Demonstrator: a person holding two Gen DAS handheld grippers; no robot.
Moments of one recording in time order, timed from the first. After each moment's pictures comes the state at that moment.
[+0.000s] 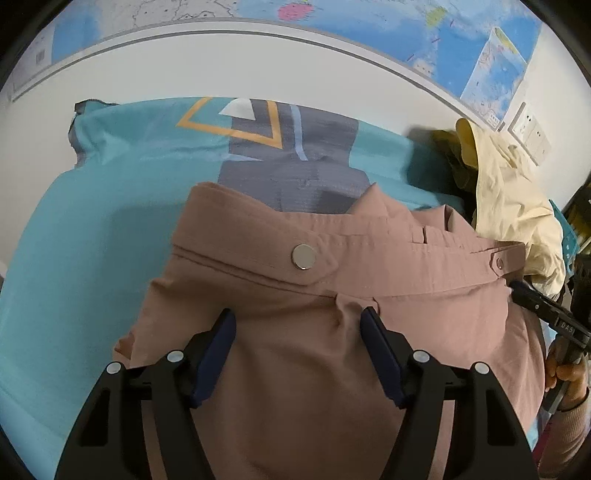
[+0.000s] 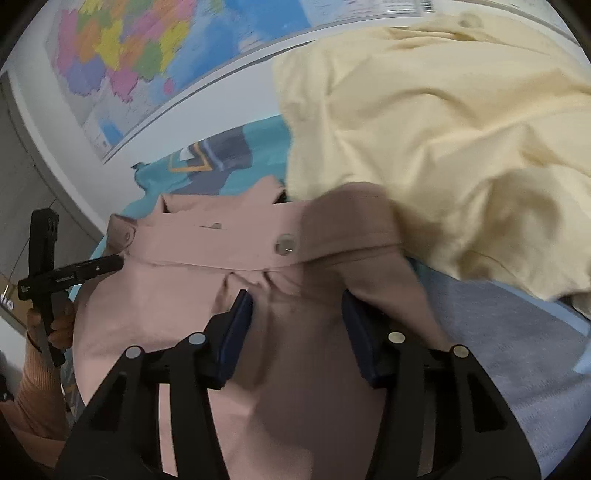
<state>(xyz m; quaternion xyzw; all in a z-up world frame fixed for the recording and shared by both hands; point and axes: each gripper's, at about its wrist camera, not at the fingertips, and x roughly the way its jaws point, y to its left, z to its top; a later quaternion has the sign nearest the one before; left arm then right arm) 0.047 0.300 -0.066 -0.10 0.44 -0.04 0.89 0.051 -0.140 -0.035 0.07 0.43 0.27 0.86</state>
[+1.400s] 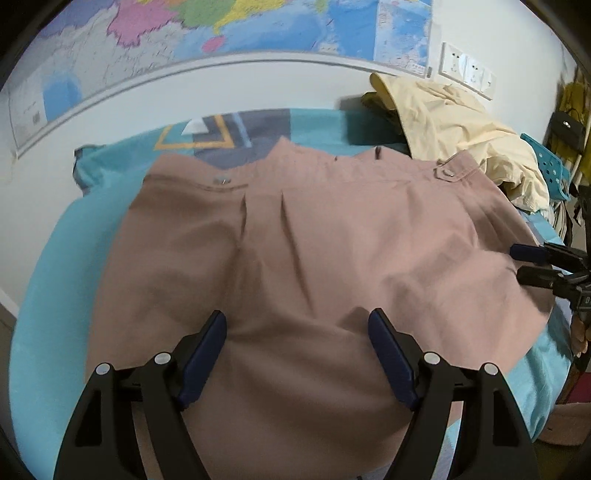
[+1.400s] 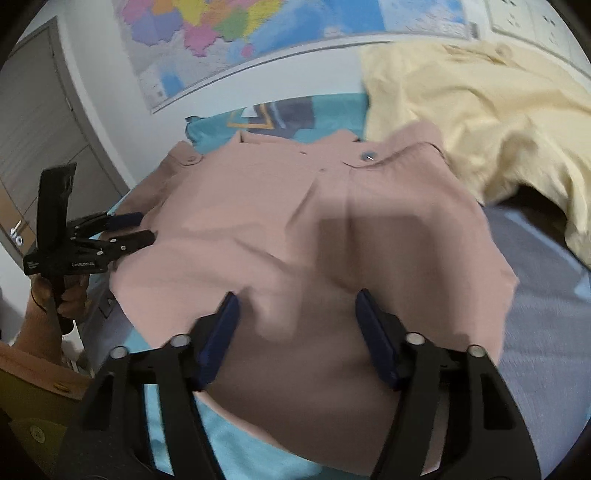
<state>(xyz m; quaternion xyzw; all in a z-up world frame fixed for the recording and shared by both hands) -0.043 0.234 -0.071 0.01 0.40 -0.06 0.91 -0.044 -0.127 -0.034 0.00 0.41 0.34 0.85</state>
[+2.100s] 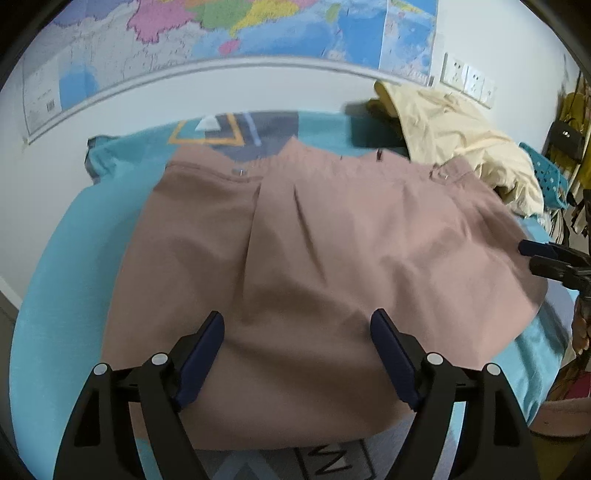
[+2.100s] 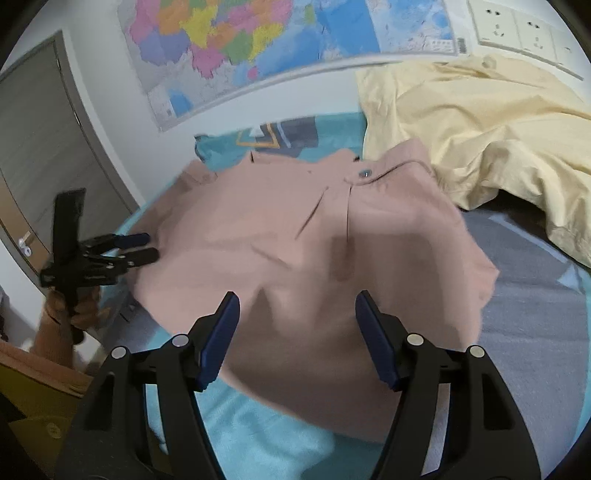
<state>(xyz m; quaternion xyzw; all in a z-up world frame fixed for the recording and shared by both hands) -0.067 0.242 -0.069 0.00 0.40 -0.06 0.91 -0.059 -0.132 -0.029 -0.01 0.40 0.33 0.85</state>
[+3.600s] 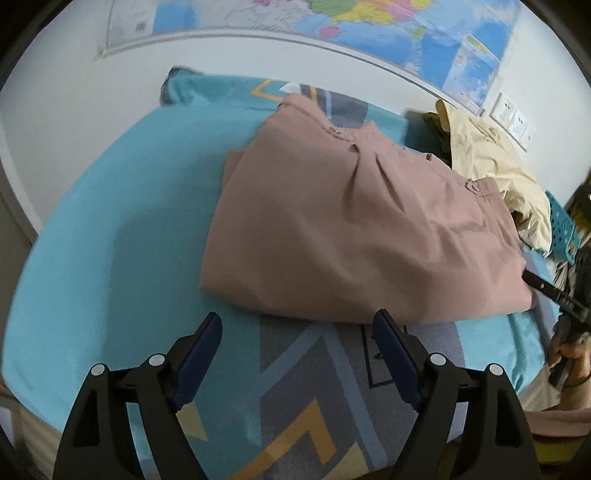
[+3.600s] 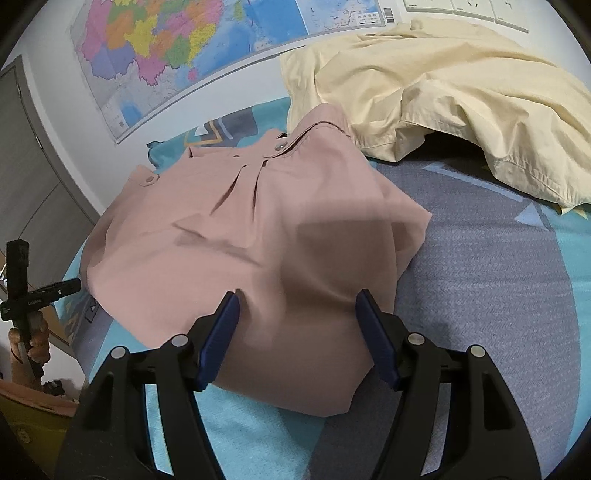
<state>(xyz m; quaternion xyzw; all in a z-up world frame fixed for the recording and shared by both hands) -0.140 0.313 -0.080 -0.13 0.43 0.00 0.89 -0.053 -0.181 -0.043 0.05 0.41 0.27 0.87</state>
